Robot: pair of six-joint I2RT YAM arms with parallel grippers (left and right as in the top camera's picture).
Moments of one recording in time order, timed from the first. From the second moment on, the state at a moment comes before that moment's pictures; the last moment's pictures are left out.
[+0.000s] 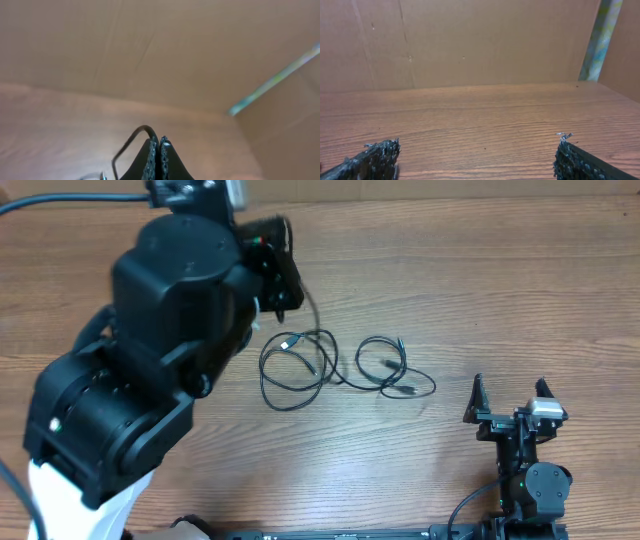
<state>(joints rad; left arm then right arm) -0.64 1.44 2.24 -1.10 -0.29 -0.60 -0.02 0.01 0.02 -0.02 0.06 0.01</state>
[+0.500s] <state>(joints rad) -0.64 1.25 2.26 -1.41 -0.53 -0.68 -0.02 0.01 0.02 -0.02 0.06 0.01</state>
